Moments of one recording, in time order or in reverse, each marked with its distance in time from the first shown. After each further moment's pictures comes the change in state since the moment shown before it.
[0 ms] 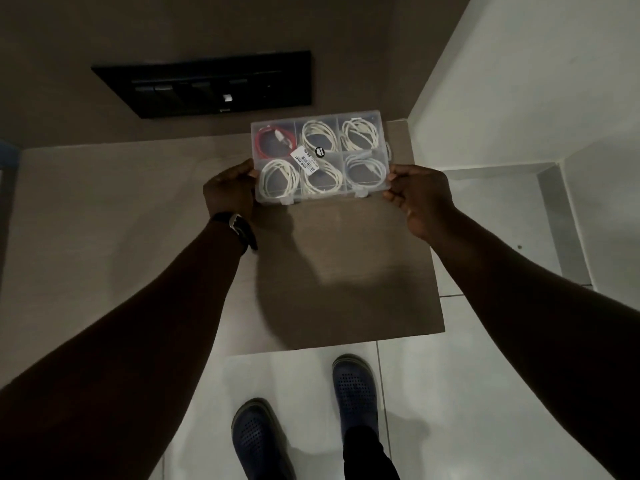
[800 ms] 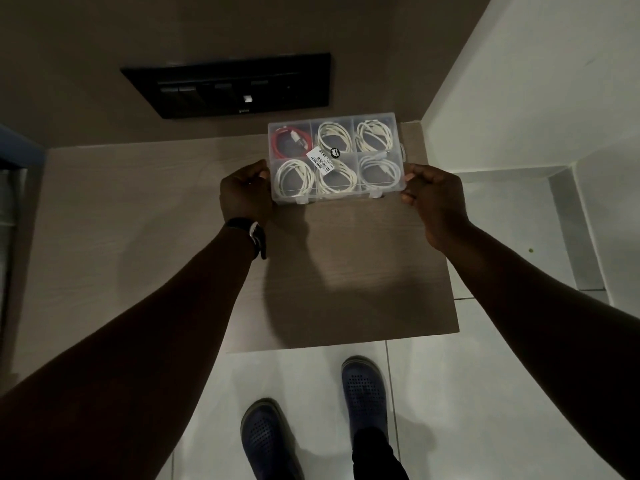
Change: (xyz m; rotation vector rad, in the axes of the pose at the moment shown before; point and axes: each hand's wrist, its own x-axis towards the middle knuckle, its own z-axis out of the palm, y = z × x) left_hand 0.006 -0.006 -0.011 0.311 -0.030 0.145; right_hand -0.018 0.007 0.001 -0.256 0.043 -0.243
